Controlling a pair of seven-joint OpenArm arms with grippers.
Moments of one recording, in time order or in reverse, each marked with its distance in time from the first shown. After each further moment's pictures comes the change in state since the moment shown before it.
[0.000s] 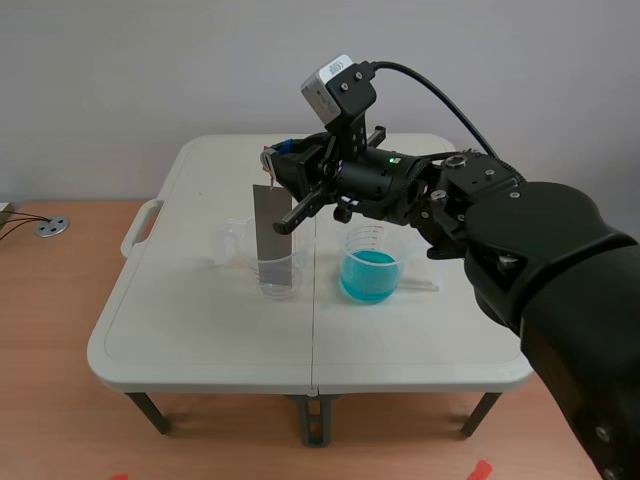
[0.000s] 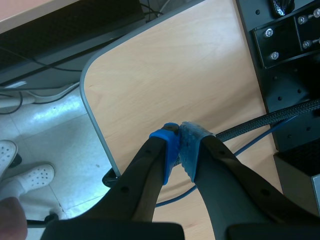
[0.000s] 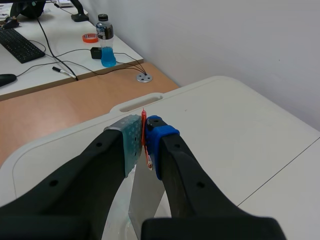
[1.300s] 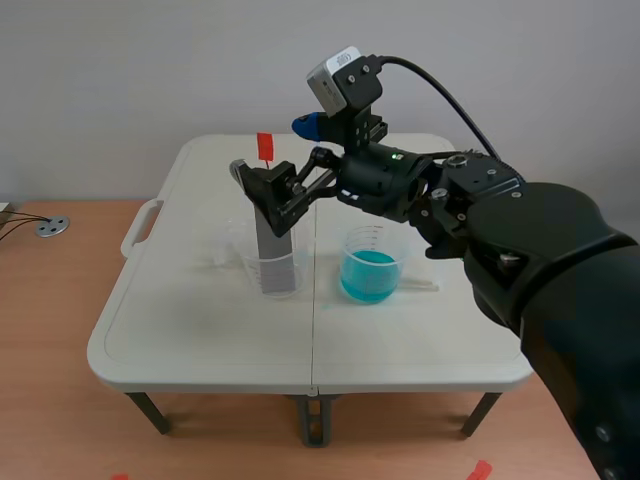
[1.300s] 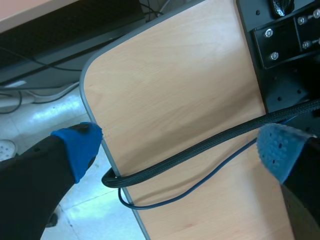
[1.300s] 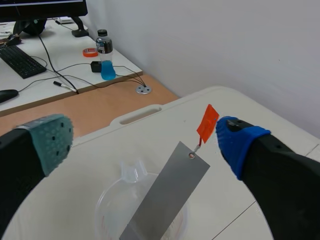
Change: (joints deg) left arm 0.0 0.0 0.0 0.0 0.0 0.0 0.0; right arm 0.0 0.0 0.0 0.0 2.0 -1.5 1.7
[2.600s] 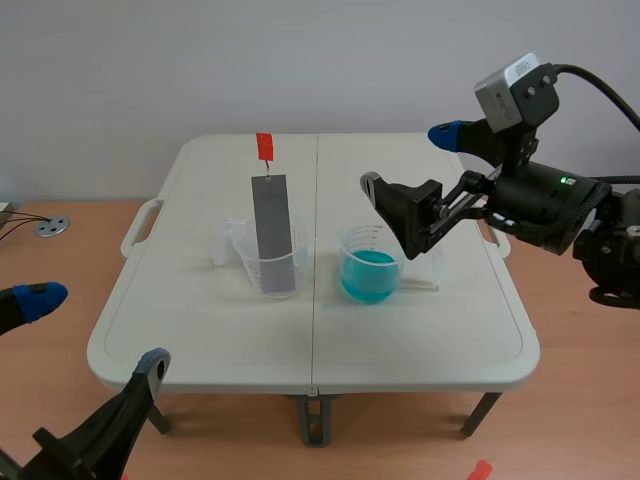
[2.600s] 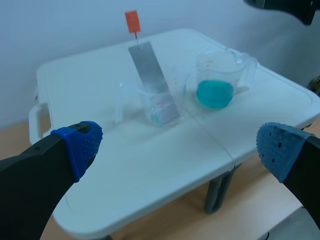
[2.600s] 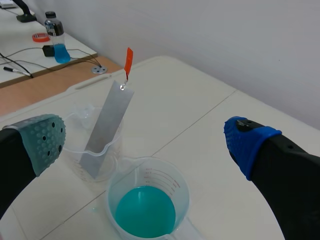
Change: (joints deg) left arm -3.2 -1.9 -0.2 40.3 -6.1 0.5 -17.0; right arm -17.1 22.9 4.3 22.0 17.4 -4.8 -4.5
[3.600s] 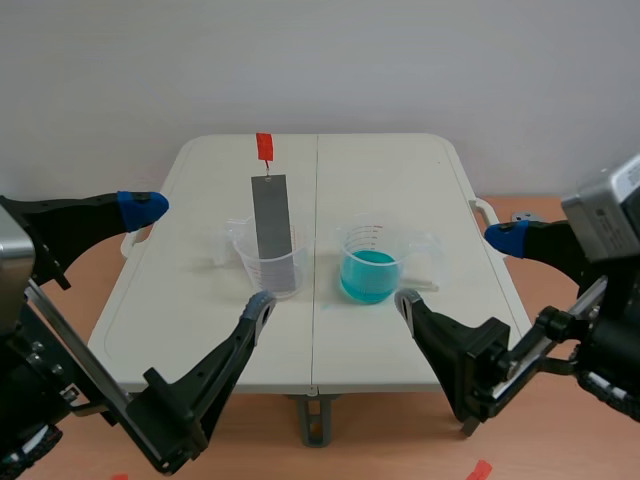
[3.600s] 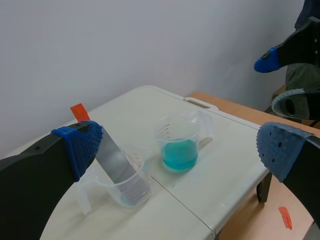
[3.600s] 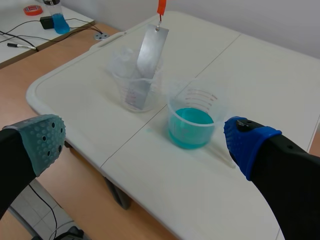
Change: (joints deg) left arm -9.0 0.0 9.4 7.6 8.5 0.0 3.9; right arm -40.0 -0.1 16.1 30.2 -1.6 -5.5 -6.1
